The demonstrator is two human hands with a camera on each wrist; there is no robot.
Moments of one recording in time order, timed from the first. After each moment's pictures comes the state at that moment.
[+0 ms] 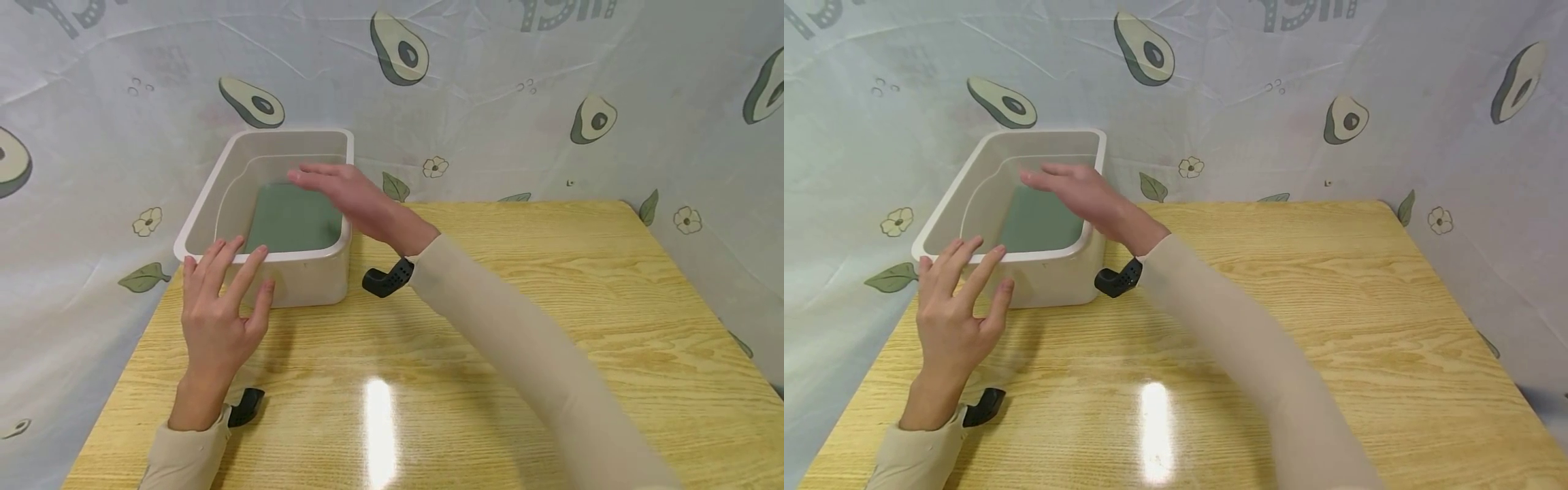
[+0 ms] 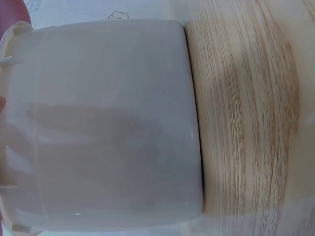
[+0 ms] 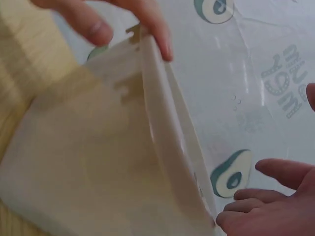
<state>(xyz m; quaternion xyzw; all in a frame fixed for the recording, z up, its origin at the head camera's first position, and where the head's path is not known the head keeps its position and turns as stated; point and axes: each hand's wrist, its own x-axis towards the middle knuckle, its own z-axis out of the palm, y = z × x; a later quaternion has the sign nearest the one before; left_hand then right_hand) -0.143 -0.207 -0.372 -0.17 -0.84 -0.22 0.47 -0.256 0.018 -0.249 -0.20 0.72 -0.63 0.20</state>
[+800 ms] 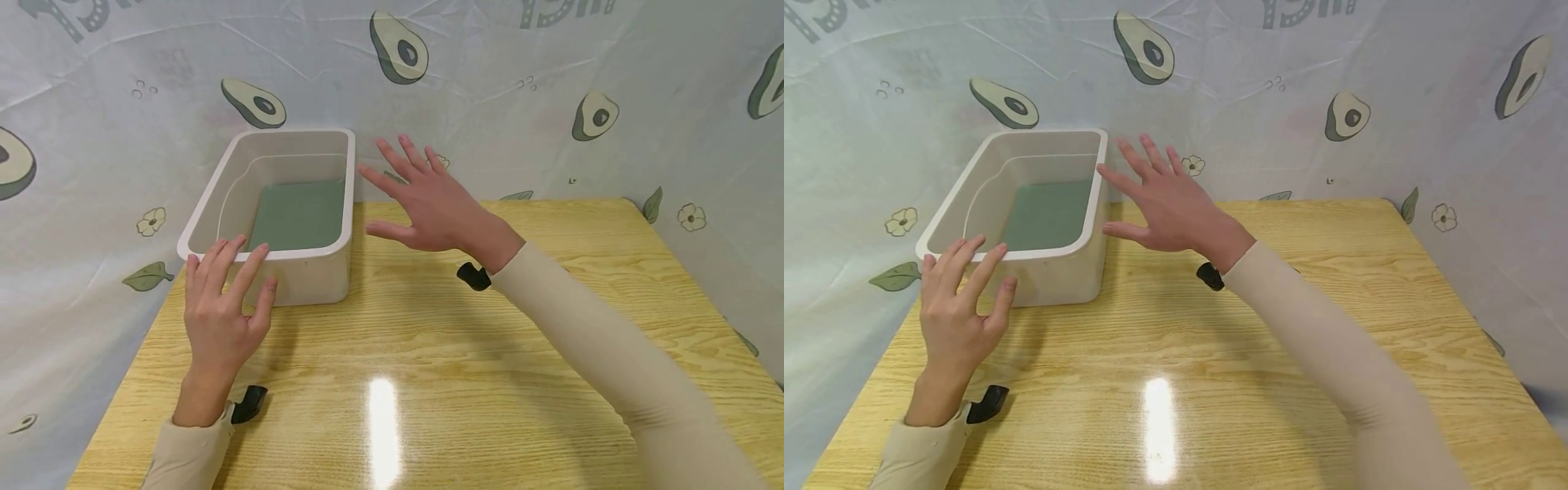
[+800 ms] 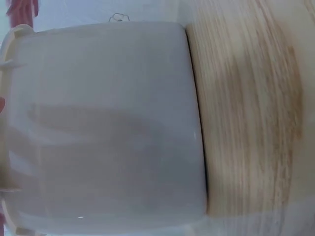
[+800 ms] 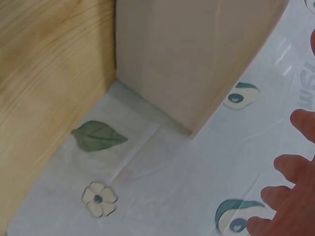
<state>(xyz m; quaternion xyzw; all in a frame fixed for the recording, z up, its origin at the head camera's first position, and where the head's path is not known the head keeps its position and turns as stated) -0.142 -0.205 -0.371 -0.17 -0.84 -0.21 0.48 -0.242 0.123 -0.261 -0.36 0.93 -0.06 -0.08</state>
